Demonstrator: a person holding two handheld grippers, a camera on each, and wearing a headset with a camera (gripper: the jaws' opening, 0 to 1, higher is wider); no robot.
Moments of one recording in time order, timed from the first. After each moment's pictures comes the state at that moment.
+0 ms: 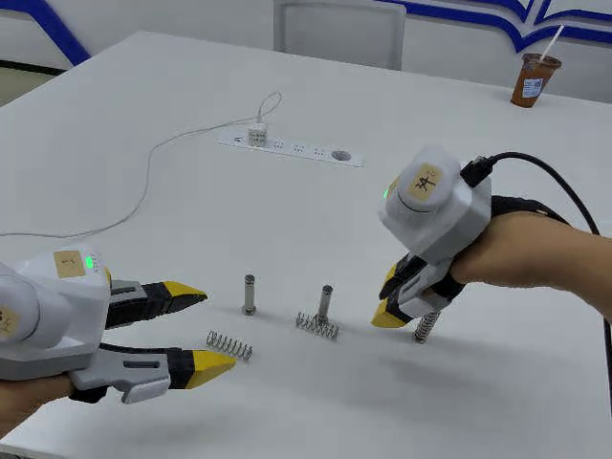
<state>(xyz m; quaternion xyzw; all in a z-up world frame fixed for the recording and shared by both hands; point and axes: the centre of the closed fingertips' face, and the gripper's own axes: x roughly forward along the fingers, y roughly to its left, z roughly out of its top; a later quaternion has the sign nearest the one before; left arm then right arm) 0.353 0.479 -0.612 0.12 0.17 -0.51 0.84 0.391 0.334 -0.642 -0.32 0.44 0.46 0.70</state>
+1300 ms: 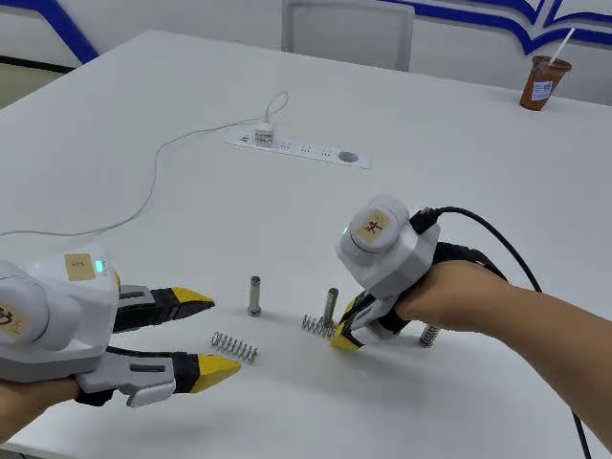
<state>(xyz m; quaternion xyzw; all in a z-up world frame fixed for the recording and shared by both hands) 0.348 0.477 -0.617 0.12 0.18 -0.51 0.83 0.391 0.367 -0.685 -0.29 0.45 0.46 0.71</state>
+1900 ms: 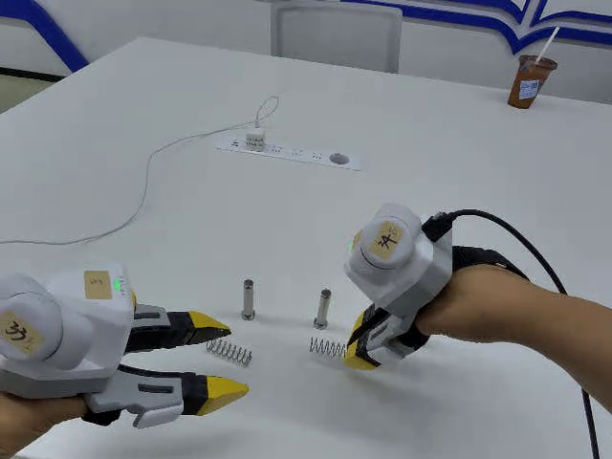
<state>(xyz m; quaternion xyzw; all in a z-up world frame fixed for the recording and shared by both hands) 0.327 0.452 -0.621 0.14 0.19 -0.56 0.79 0.353 0.358 -0.662 -0.32 0.44 0.49 0.68</state>
